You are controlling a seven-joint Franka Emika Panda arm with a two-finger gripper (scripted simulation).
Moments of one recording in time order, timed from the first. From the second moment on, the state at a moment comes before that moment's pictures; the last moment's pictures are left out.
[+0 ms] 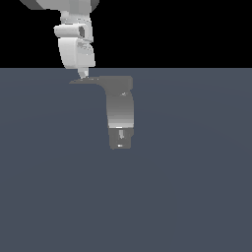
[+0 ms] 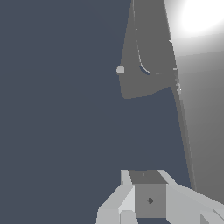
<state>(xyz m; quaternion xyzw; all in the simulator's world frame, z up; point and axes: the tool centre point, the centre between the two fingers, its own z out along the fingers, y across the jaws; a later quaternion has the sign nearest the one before) 0.078 0.148 0.248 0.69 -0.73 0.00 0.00</state>
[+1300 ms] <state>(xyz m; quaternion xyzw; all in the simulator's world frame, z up) 0.008 0.153 0.248 0.69 -0.73 0.00 0.00</state>
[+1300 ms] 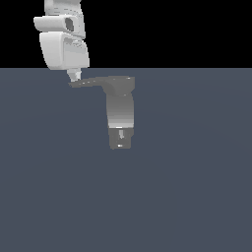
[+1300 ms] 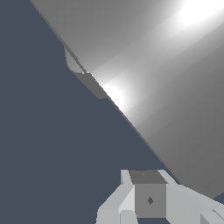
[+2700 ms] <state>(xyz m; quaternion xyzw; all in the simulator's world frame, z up) -0.053 0.125 0.248 0.69 -0.72 0.00 0.00</state>
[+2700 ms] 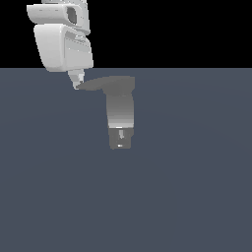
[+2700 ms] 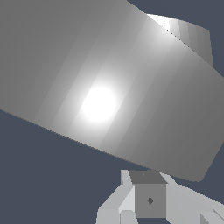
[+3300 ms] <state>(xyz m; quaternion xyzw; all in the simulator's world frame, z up) -0.081 0.102 0.248 0.69 -0.72 0.00 0.00</state>
